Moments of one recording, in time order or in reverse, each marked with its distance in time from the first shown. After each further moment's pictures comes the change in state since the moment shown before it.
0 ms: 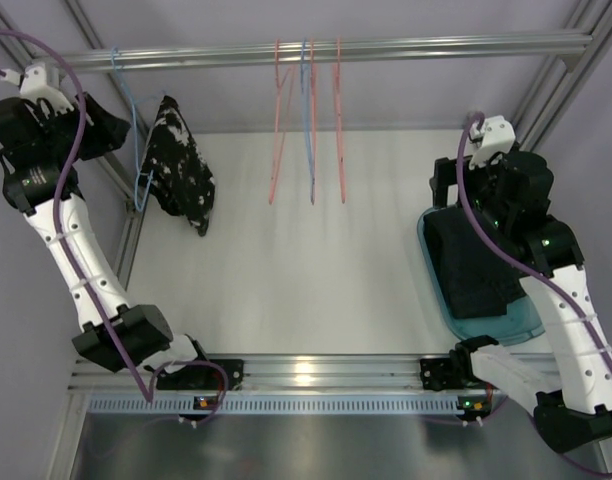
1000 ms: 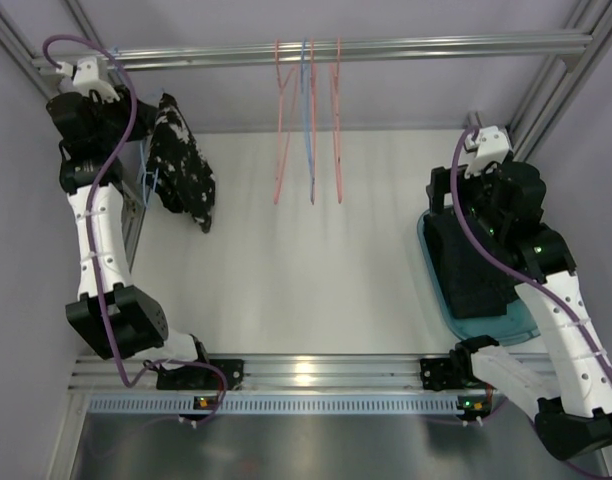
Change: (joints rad) left arm -0.214 0.067 -0.236 0.448 -0.136 -0.031; right arm 0.000 -0.040 -0.108 0.076 -0.021 -0.002
